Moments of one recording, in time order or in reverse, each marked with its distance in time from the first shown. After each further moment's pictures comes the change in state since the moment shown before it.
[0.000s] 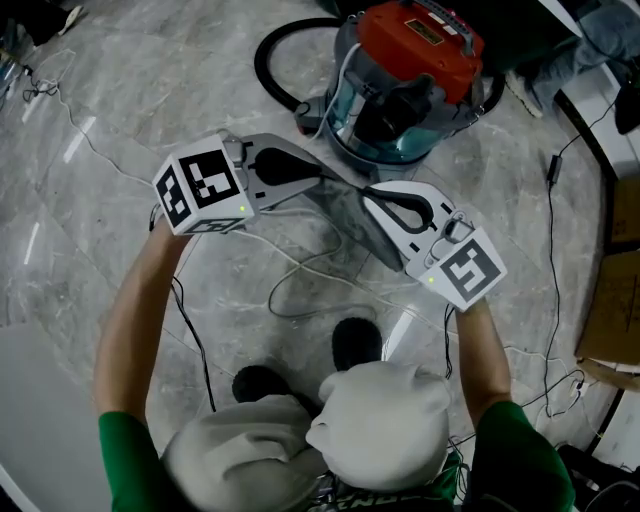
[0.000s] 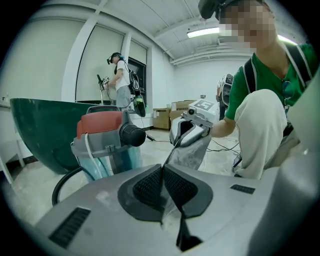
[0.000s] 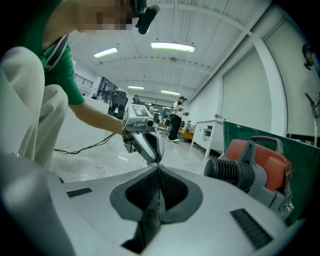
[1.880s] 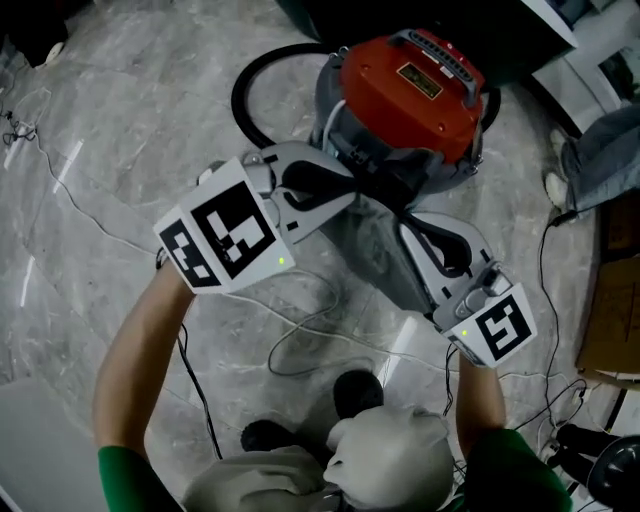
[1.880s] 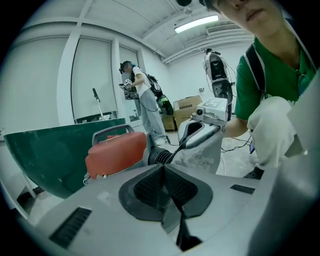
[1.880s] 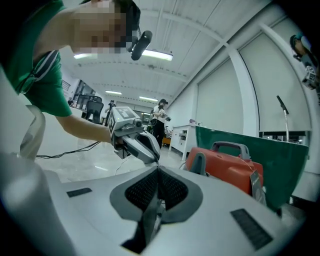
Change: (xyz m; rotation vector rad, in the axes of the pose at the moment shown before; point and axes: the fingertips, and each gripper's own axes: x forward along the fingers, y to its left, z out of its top) left arm 0.032 0.086 0.073 0.173 -0.001 0.071; right arm -0.016 -0.098 0.012 0.114 -0.045 -0.240
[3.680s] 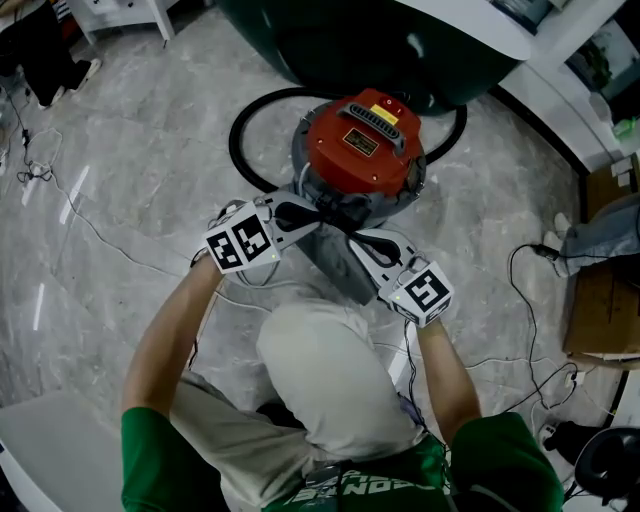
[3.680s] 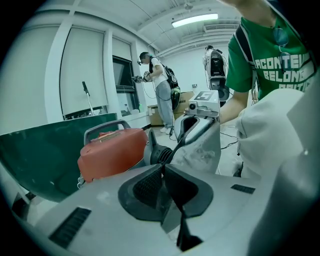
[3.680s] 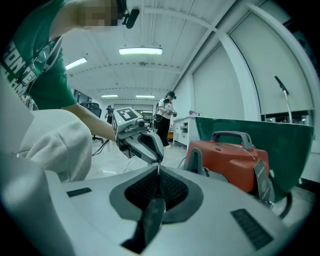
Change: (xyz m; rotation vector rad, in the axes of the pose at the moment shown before) left arm 0.011 0.013 -0.004 0.030 0.065 -0.116; right arm 0.006 -0.016 0.001 0.119 0.054 0.058
